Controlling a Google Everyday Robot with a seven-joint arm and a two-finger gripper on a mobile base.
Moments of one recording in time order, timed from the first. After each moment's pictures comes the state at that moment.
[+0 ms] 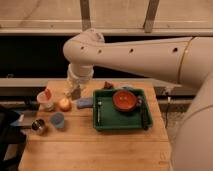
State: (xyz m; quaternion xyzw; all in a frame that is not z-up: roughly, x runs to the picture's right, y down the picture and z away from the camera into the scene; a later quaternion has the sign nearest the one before) arm -0.131 -0.014 0.643 -0.27 0.01 0.52 0.81
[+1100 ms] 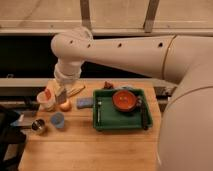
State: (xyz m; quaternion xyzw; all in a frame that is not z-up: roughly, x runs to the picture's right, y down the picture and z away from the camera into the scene) arm -0.174 -0.003 0.634 -0.33 -0.03 0.46 0.83
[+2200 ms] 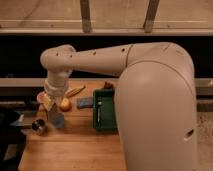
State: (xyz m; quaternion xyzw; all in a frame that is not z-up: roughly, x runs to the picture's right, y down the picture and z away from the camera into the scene) arm -0.230 0.064 0.684 -0.42 0.01 0.40 0.81
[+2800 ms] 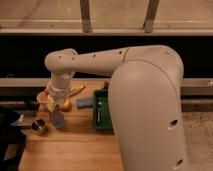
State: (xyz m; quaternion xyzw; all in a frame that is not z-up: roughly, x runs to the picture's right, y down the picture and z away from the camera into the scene) arm -0.222 0.072 0.708 -0.43 0.03 0.41 0.80
